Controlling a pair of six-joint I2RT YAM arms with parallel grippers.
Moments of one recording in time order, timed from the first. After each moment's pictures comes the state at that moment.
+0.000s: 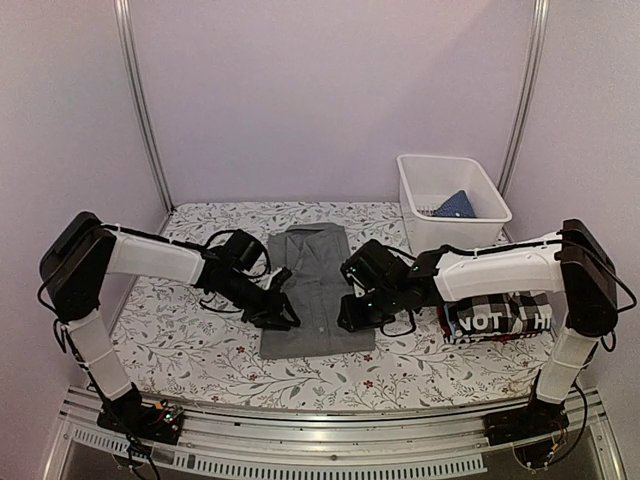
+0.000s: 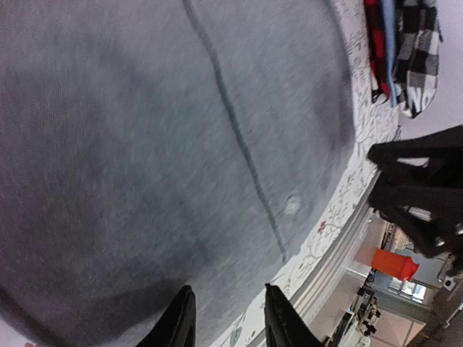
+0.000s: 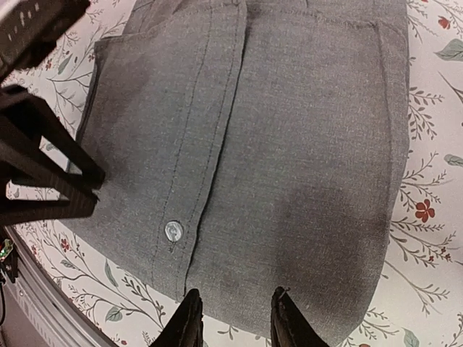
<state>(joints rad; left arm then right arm) -0.63 1.78 1.01 -0.28 0.64 -0.55 1.00 1.79 1.18 -0.37 0.02 0.66</state>
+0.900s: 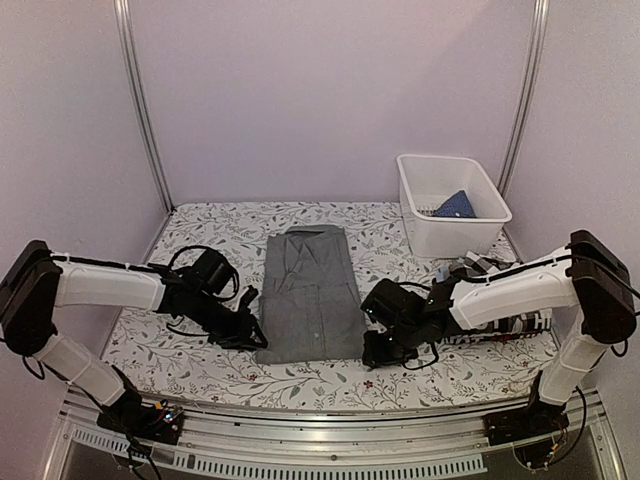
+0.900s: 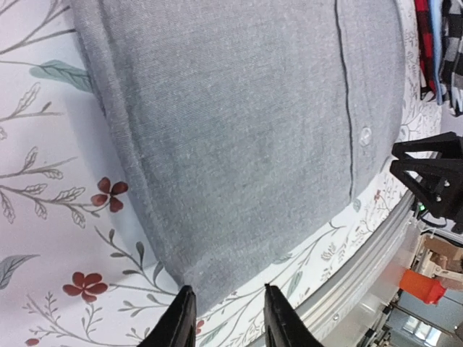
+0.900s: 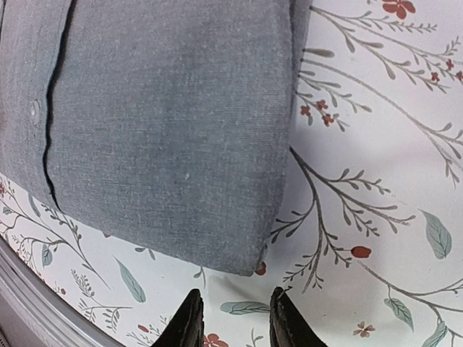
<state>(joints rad) -0.65 1.48 0.69 -0.34 0.46 -0.62 1.07 1.70 0.94 -0.40 0.01 0.83</state>
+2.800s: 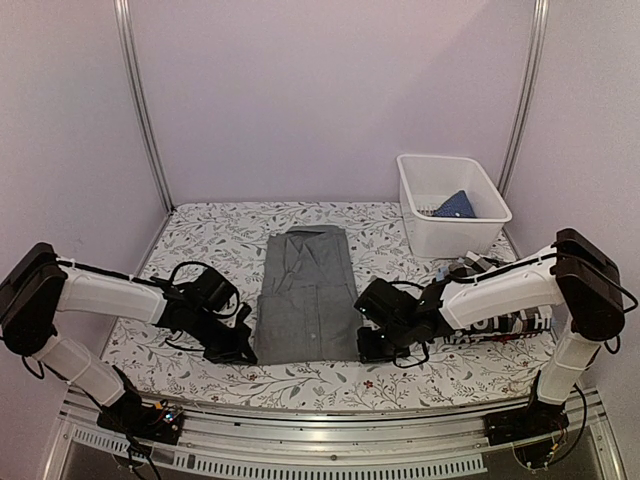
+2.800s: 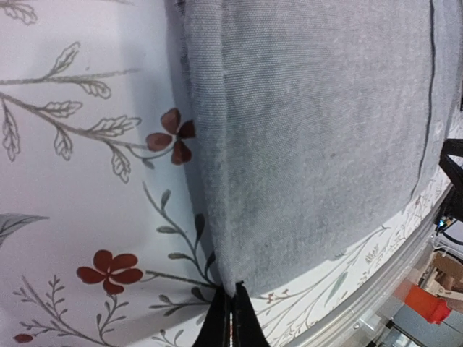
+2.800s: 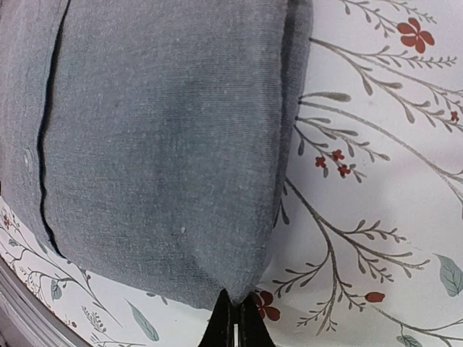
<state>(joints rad) -0.70 1.47 0.59 -0.31 0.36 -0.72 1.06 1.76 0.96 -0.32 0.03 0.87</state>
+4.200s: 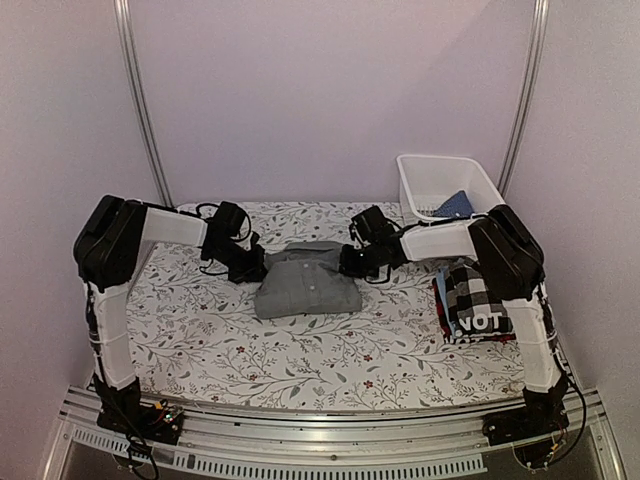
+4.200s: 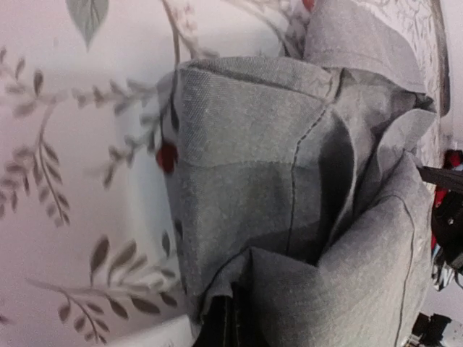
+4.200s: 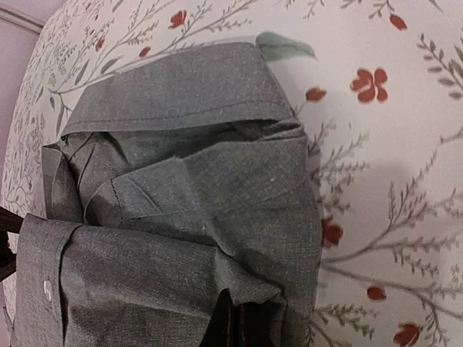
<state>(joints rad) -0.36 2.13 1.38 -0.35 0.40 -0.53 0.67 2.35 1.70 -0.20 -0.12 0.64</state>
